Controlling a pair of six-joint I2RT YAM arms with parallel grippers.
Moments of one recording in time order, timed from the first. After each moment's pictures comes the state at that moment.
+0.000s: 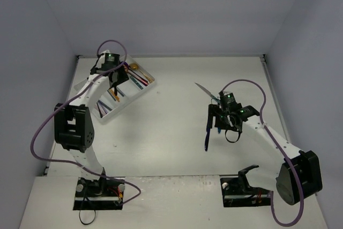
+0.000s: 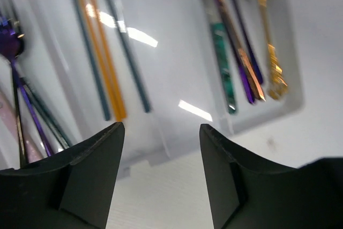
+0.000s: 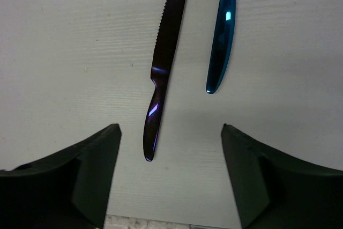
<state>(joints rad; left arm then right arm) -0.13 1.80 1.45 -0.52 -0.24 -0.61 0.37 1.18 0.78 -0.66 0.04 0.44</state>
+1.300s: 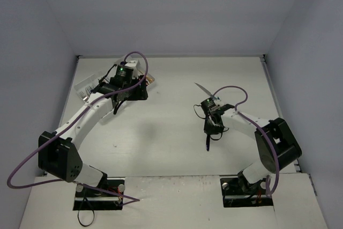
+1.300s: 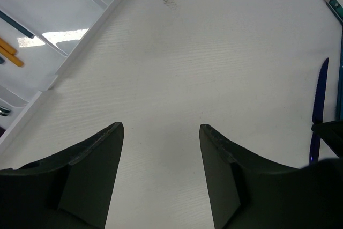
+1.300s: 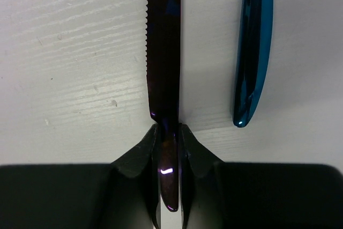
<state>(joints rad) -0.40 1.44 1.26 -0.60 0.02 -0.36 0.51 1.54 0.78 -0.53 0.20 0.67</state>
